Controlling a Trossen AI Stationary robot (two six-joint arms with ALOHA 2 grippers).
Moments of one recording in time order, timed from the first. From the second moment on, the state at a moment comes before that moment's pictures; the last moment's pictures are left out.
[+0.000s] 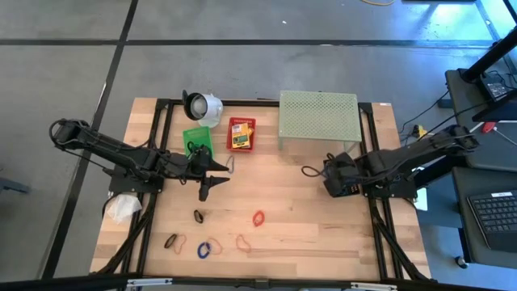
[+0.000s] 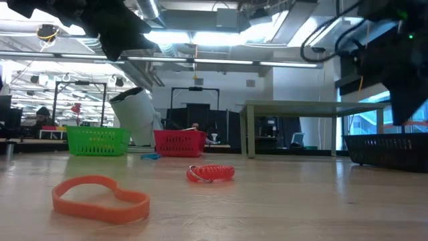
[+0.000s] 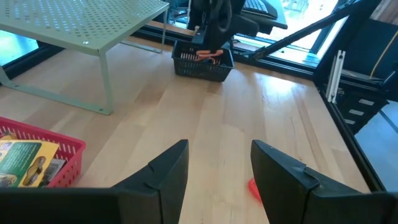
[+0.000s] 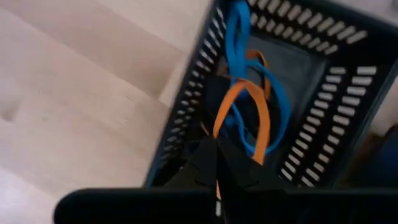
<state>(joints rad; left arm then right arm) -0.24 0.92 0.49 0.09 -0.31 -0.33 0.30 1.04 0.66 -1.04 0.17 1.32</state>
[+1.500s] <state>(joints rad) -0.24 0.92 0.49 0.09 -0.30 -0.33 0.30 1.05 0.63 -0.99 0.16 1.31</state>
